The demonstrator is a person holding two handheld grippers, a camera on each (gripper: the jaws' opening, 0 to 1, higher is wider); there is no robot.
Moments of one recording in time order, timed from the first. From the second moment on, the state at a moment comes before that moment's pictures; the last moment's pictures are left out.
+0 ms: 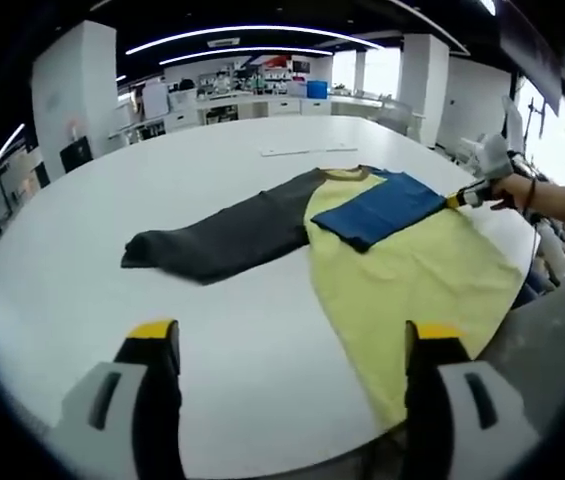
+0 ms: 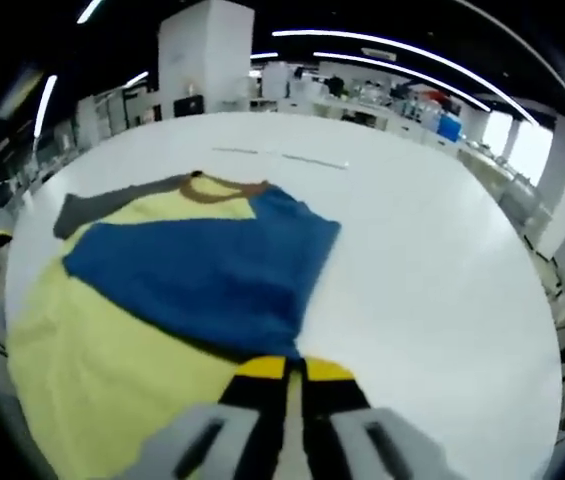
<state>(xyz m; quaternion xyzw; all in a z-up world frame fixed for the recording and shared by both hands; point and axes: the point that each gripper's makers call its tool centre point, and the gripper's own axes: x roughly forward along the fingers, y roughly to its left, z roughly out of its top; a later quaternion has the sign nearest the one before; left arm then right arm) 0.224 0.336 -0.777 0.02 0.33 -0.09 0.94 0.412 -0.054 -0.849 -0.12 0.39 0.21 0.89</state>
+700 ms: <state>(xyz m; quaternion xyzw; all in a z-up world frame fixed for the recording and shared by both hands) 0.255 0.388 -0.775 -0.01 0.32 -0.05 0.95 0.392 -0.029 -0.786 -0.03 0.34 0.28 0.90</state>
